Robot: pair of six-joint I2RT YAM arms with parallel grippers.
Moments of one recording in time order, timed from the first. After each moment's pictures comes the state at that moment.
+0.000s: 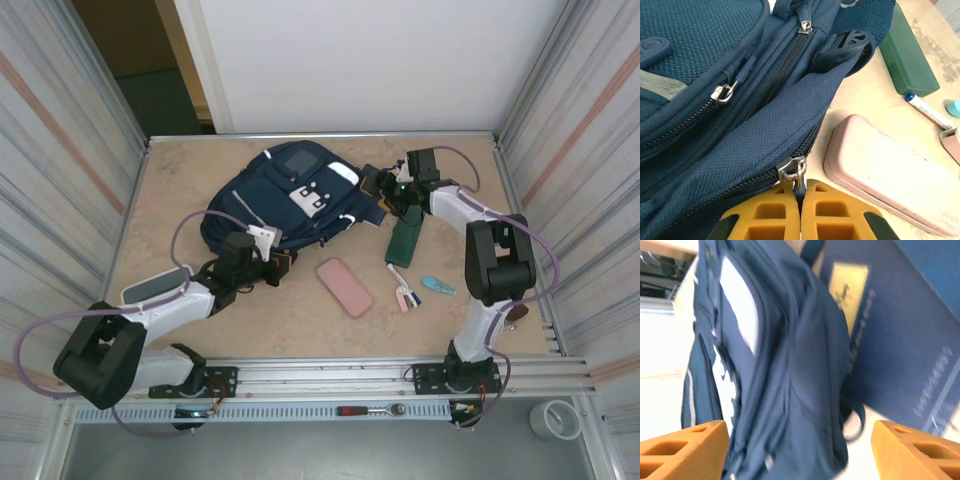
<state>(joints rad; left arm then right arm) -0.56 1.25 0.46 0.19 0.23 -0.31 0.21 1.82 1.22 -0.24 -0.49 0.77</state>
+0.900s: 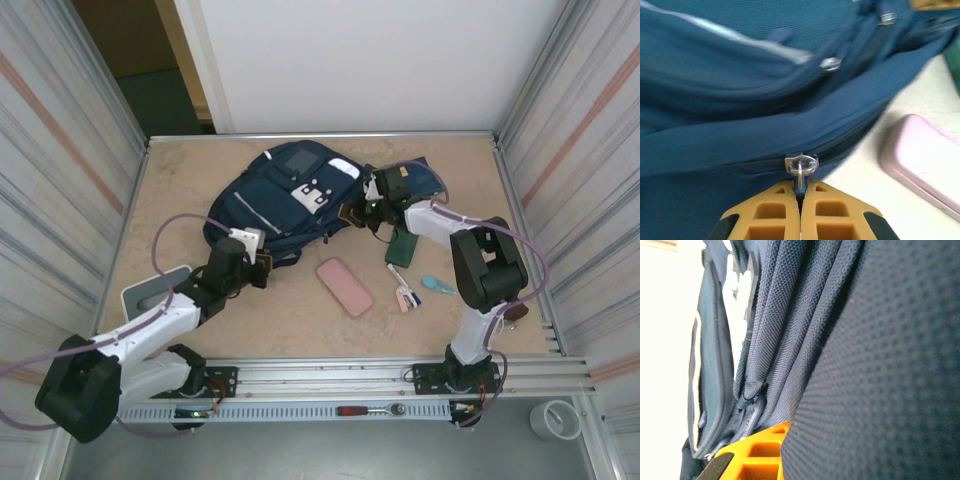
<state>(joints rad) -0.53 1.04 0.44 -0.03 -0.03 -0.28 0.39 1.82 1.19 -0.17 -0.50 0.84</state>
